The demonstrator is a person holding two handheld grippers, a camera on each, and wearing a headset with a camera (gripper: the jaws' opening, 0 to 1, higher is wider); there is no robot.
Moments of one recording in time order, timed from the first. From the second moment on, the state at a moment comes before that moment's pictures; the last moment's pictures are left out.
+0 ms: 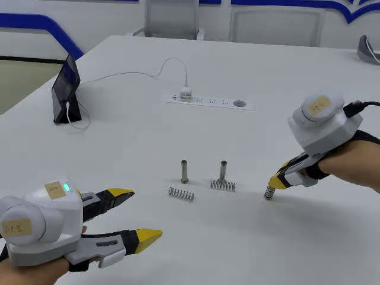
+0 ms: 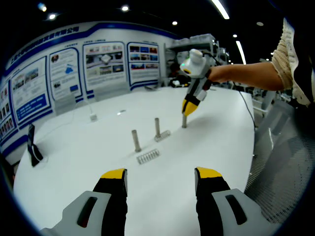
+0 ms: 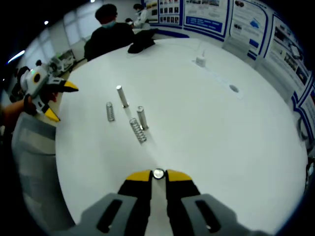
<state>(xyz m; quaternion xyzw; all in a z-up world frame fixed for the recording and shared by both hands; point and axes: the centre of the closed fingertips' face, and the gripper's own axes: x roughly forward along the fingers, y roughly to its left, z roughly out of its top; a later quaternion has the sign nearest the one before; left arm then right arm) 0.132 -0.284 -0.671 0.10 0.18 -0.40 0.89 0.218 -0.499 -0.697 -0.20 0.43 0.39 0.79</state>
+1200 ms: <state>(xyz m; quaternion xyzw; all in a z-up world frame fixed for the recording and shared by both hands) 0.131 -0.286 -0.671 0.10 0.18 -0.40 0.89 0.218 -0.487 -0.685 -0.23 0.39 0.40 0.79</state>
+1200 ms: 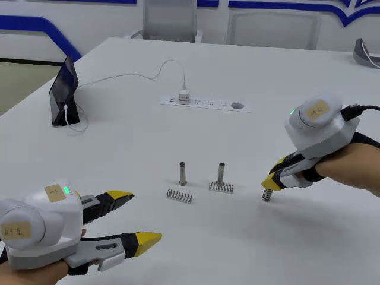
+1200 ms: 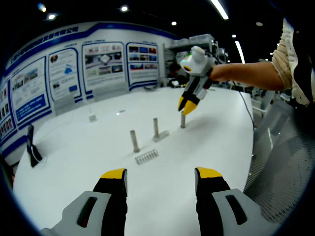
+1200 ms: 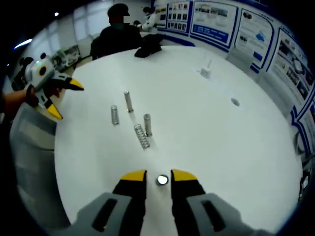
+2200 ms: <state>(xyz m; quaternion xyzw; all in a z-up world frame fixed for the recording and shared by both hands) 0.130 -0.286 -0.671 0.10 0.18 -0.40 0.89 0.222 -0.439 -0.703 -0.27 0.37 0.47 0.76</state>
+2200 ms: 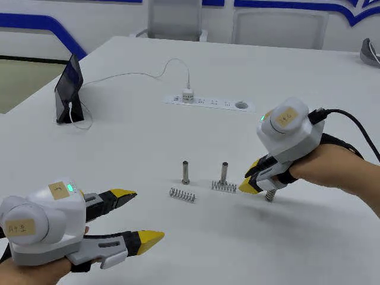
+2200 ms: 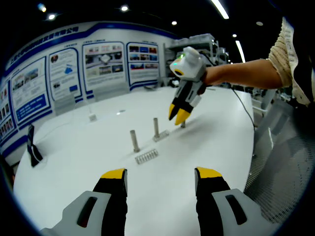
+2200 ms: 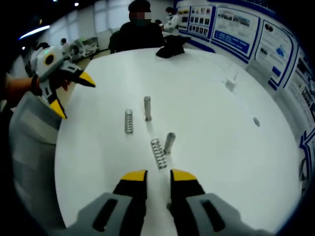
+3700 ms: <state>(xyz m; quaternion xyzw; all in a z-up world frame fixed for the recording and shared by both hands) 0.130 -0.276 -0.680 0.09 0.19 -0.39 0.90 0.235 -0.425 -0.741 -0.31 0.40 0.49 0.71</state>
